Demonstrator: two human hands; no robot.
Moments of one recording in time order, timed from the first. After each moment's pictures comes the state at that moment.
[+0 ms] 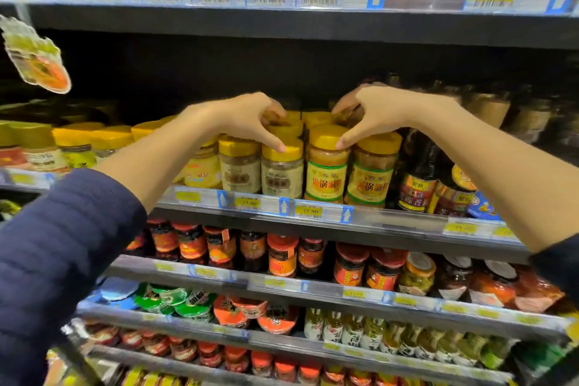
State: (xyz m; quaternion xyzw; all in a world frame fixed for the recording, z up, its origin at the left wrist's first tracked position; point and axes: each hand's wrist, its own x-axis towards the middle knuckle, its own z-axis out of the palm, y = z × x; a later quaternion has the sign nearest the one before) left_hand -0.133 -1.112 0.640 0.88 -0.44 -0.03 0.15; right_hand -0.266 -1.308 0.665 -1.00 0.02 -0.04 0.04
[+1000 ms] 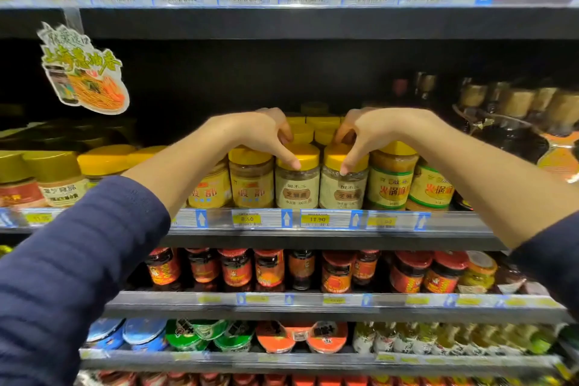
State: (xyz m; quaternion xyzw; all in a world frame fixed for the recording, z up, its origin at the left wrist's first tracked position) left_hand -0.052 -1.059 0.627 0.88 -0.48 -0.03 0.05; right_hand -0.189 -1.211 0.643 -0.99 0.14 0.05 -0.02
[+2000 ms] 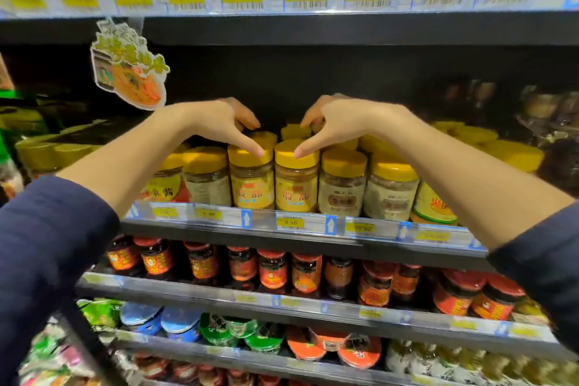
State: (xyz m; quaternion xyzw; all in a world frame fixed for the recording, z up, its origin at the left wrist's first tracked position) left_hand -0.009 -0.948 0.650 0.91 -0.40 -0.03 0.08; right_hand -0.133 -1.132 0.656 -1.00 0.01 -0.05 0.07
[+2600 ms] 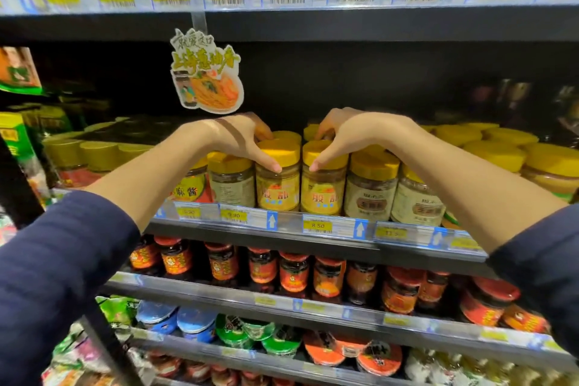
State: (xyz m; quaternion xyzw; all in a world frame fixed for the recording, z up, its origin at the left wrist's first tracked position) left_hand 0.008 -0.935 0.625 0.92 -0.38 -0.03 0.06; right_hand -0.103 -1.114 0.639 -1.00 0.04 -0.01 0.07
